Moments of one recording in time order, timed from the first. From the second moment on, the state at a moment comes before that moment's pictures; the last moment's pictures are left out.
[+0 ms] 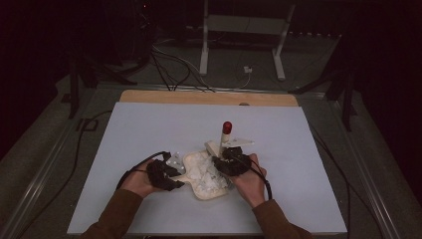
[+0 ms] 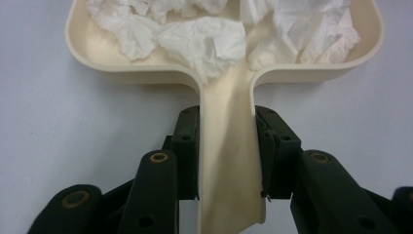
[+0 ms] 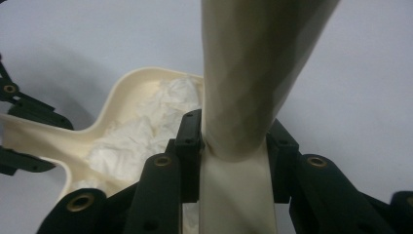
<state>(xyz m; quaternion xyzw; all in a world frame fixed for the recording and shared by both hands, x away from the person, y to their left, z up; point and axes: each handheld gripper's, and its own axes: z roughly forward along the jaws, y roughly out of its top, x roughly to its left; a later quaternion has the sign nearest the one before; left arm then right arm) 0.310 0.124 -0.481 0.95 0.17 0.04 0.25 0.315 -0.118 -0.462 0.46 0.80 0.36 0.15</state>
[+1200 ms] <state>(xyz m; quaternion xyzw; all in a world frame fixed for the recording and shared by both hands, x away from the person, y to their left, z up) 0.290 0.127 -0.495 0.90 0.20 0.10 0.37 0.314 -0.133 -0.421 0.44 0.79 0.38 0.17</state>
